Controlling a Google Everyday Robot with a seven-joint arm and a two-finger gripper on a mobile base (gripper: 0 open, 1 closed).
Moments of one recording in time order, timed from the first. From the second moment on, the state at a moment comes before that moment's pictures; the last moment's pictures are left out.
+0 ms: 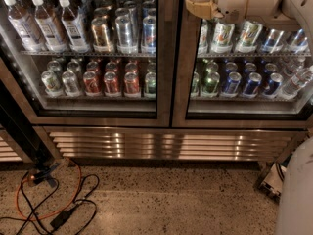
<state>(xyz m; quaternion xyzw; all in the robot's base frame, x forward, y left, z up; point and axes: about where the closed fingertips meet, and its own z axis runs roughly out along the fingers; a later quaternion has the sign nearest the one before) 0.721 -0.098 1.017 -0.54 0.52 0.25 0.62</state>
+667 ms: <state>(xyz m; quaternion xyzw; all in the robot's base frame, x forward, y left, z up) 0.725 -0.099 1.021 -0.54 0.52 0.25 0.62</state>
